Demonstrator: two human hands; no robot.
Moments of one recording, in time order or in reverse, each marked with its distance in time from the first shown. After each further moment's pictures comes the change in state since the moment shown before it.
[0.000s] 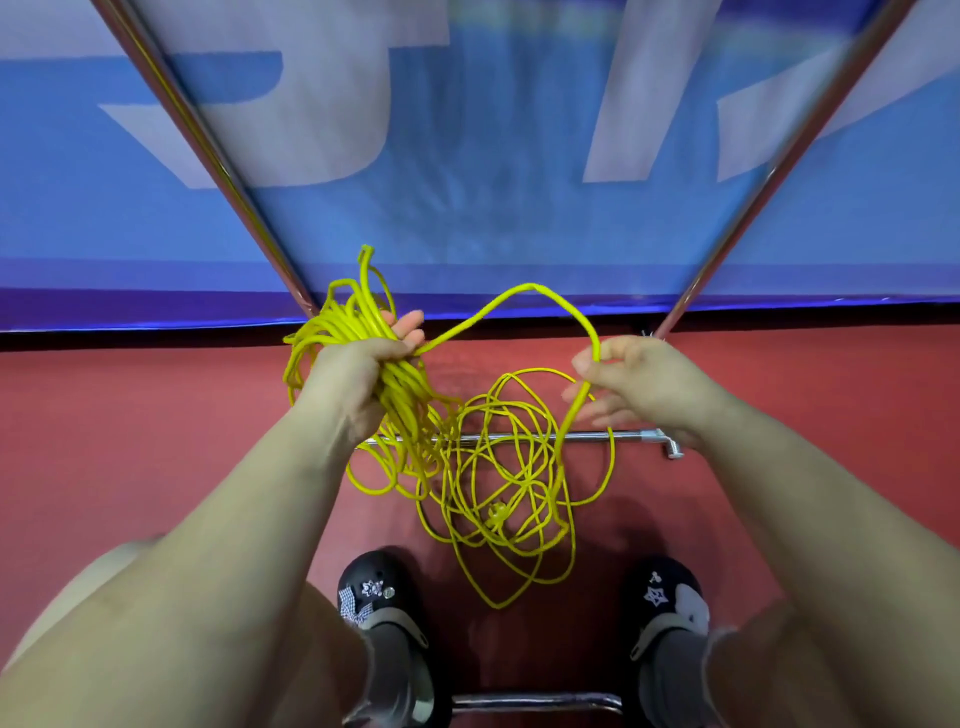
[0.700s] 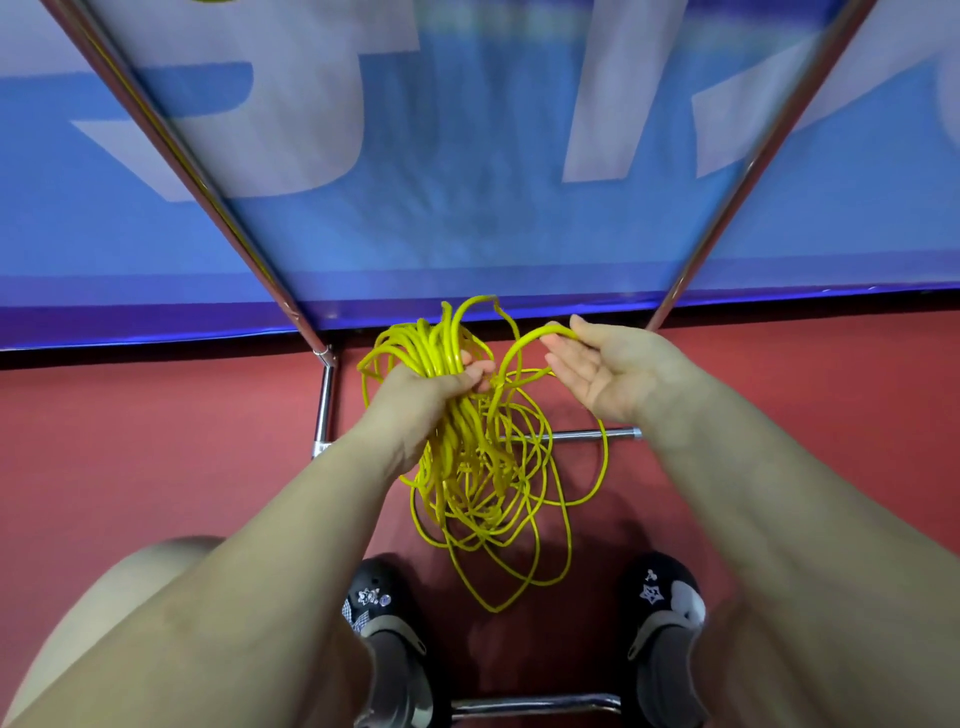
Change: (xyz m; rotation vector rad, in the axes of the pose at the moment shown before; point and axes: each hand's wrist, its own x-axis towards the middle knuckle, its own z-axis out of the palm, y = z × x) left_hand -0.010 -0.043 0.026 0.339 -0.197 -0.024; right_hand 0.014 -0.022 0.015 0.931 0.206 0.266
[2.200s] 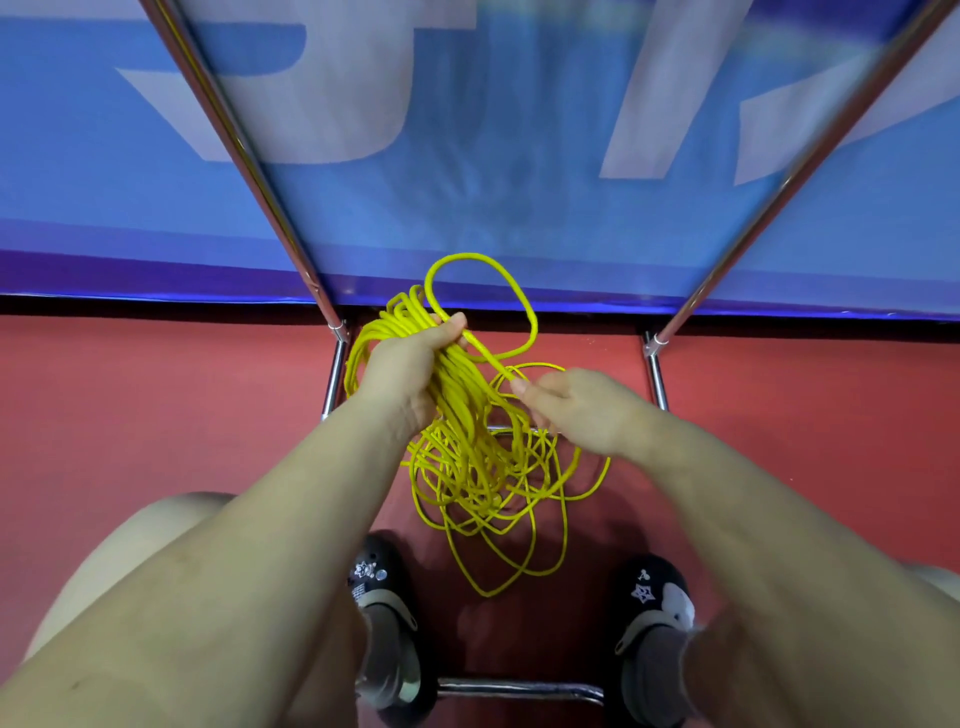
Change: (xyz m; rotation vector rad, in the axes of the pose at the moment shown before) left_hand 0.012 0.012 -0.018 -0.253 0.239 -0.101; right_hand 0.006 0.037 -0.009 -1.763 -0.286 -0.462
